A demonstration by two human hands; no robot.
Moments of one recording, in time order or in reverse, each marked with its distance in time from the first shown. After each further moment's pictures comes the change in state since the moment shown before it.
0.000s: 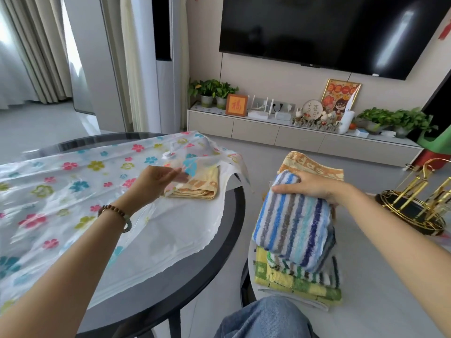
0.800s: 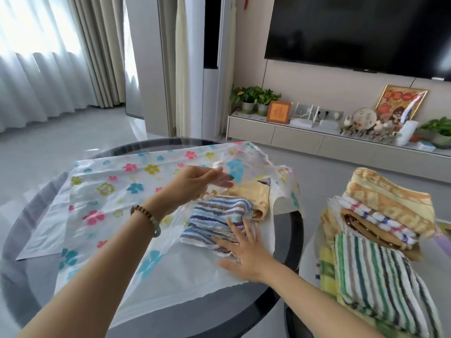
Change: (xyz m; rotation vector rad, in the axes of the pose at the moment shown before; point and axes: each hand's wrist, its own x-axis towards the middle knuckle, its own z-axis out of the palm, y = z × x) left_hand -0.014 0.003 -0.071 -0.168 -0.163 -0.066; right_hand 0.112 -0.040 0.273 -0.655 0.036 -0.576
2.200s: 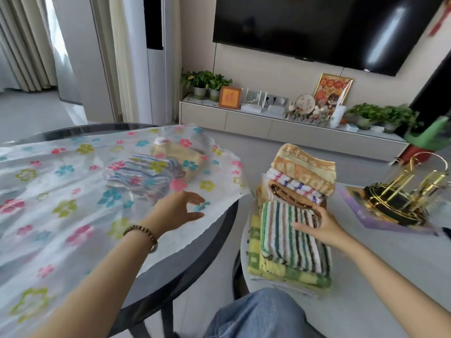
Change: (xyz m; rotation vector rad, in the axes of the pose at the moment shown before) left_hand 0.012 -0.047 0.133 0.620 -0.091 0.058; right_hand -0.229 0.162 -0.106 0.637 0.297 0.911
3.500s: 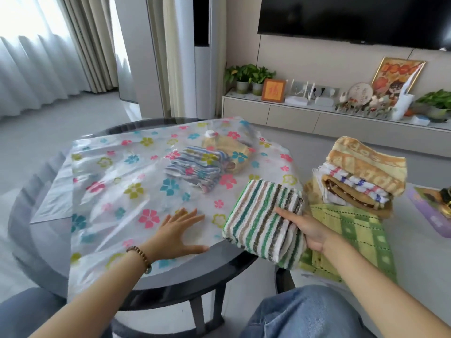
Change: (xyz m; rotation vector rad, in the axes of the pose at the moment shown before) left_hand -0.107 -0.106 0.009 0.157 -0.158 -0.114; right_hand -0.010 -0.082 0.132 0.851 -0.643 -0.021
